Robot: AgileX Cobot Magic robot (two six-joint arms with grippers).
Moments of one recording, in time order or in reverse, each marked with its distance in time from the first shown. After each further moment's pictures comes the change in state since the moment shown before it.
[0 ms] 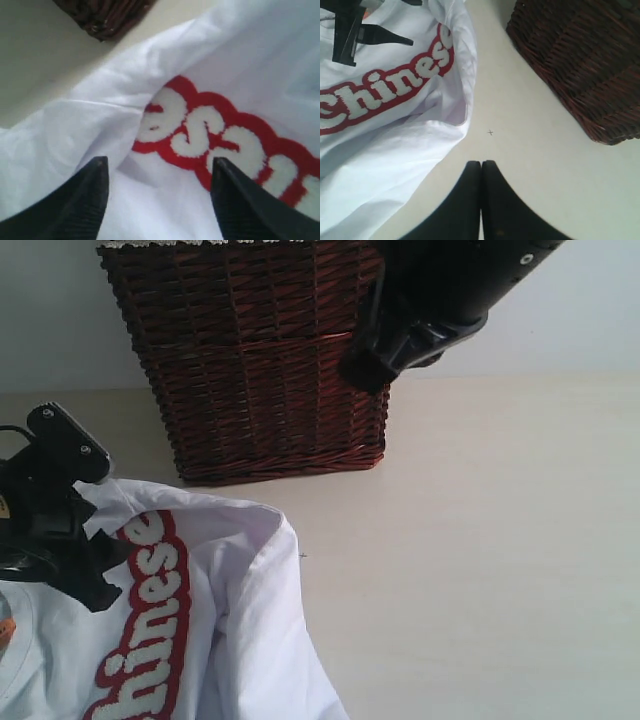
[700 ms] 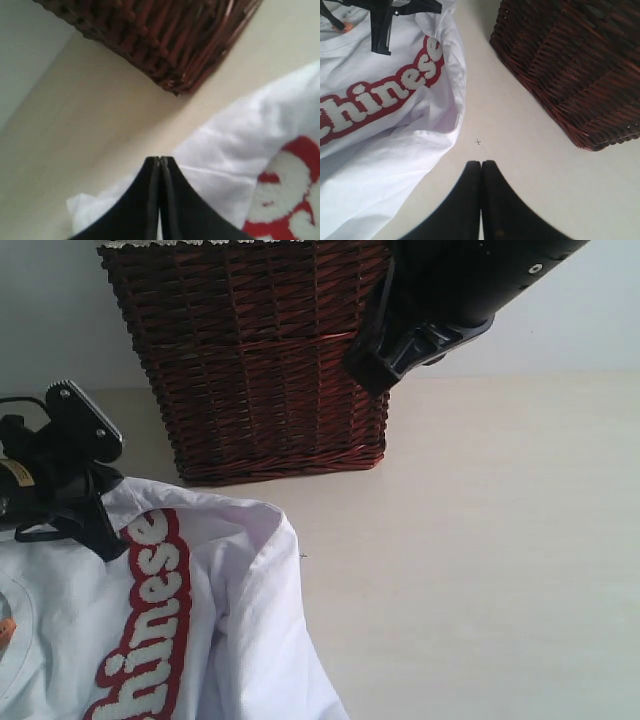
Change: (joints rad) left arm 0.089 0.202 -0.076 0.000 -0.327 0.194; right arm 0.000 -0.033 0.051 -0.017 -0.084 0.012
